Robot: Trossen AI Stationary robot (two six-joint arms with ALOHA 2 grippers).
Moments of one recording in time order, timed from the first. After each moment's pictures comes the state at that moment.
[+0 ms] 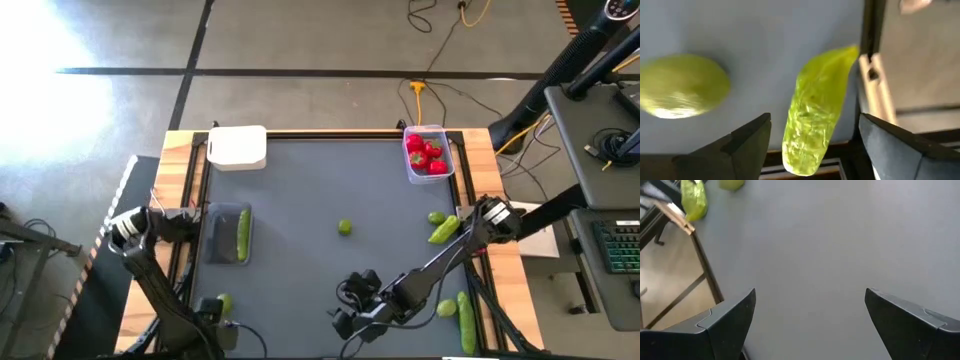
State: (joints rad) left arm -1.07 1.85 1.34 -1.04 0.21 -0.99; right arm 0.63 1.94 1.43 -0.43 0.49 1.25
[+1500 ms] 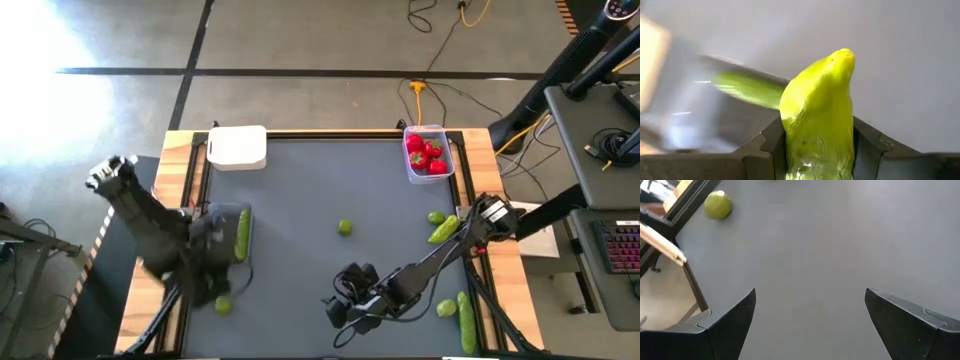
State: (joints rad) left arm -0.85 1.32 1.18 -1.38 -0.44 -1.18; right arm 0.59 1.94 1.43 -0.43 0.54 1.31
